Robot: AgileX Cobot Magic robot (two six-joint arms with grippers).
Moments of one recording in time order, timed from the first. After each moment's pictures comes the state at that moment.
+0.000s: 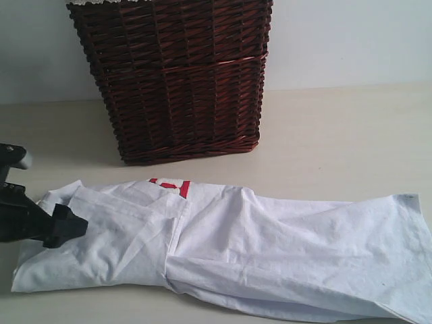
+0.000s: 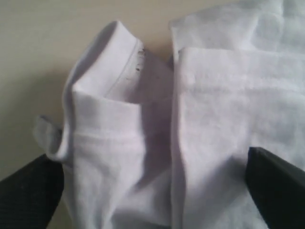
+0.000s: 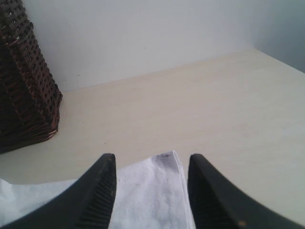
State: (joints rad) left arm -0.02 1.73 -0.58 -1.74 0.35 1.96; right arm -0.07 0.00 0.00 0.05 0.30 0.14
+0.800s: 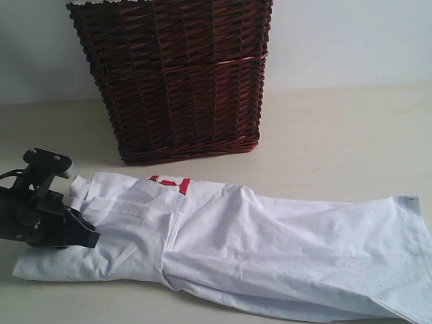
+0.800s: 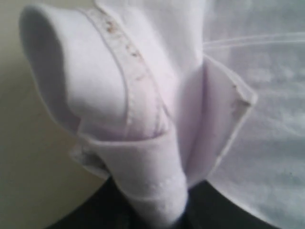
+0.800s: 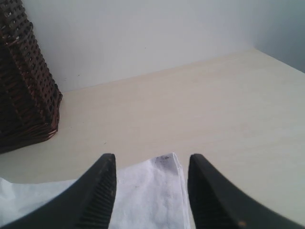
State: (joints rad) left arm -0.19 1.81 -0.62 -1.76 0.23 1.93; right arm -0.07 0.00 0.00 0.05 0.30 0.14
